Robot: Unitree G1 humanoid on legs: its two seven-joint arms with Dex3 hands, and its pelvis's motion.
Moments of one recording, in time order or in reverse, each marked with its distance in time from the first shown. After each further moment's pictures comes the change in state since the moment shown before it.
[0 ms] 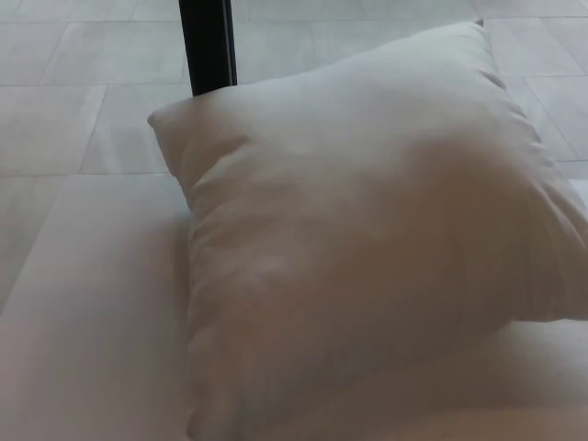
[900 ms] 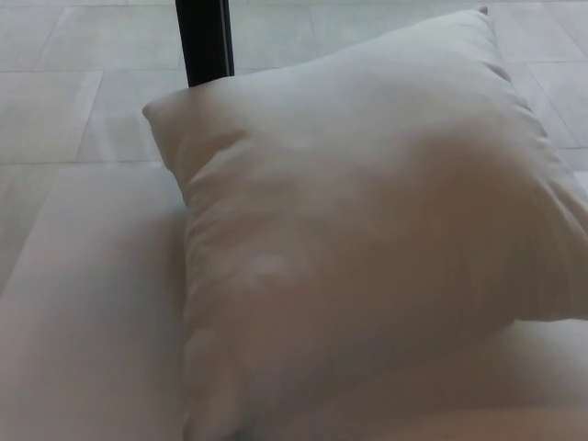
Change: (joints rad) left_arm -0.809 0.134 0.132 -0.646 -0.220 0.293 0.135; right_arm -0.668 -0.192 -0.147 -0.416 0.211 0.178 0.016
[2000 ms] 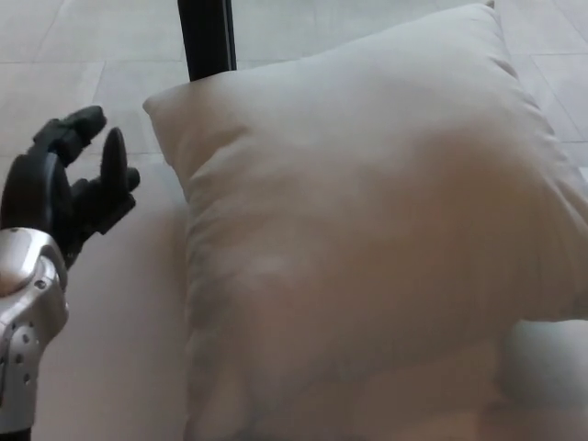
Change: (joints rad) left_arm -0.152 -0.177 -0.612 -0.120 0.009 0.417 0.047; right_arm -0.280 0.259 0.557 -0.189 -0.030 0.276 0.001
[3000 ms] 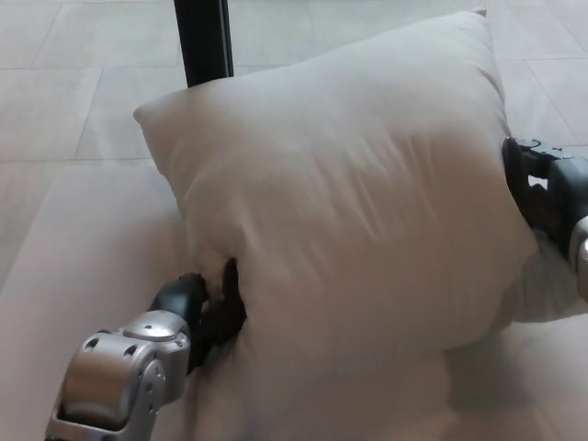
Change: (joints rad) left_arm 0.015 -0.210 -0.215 0.162 0.076 0.319 0.040; right_arm 0.006 0.199 0.252 0.029 -0.152 0.056 -0.048
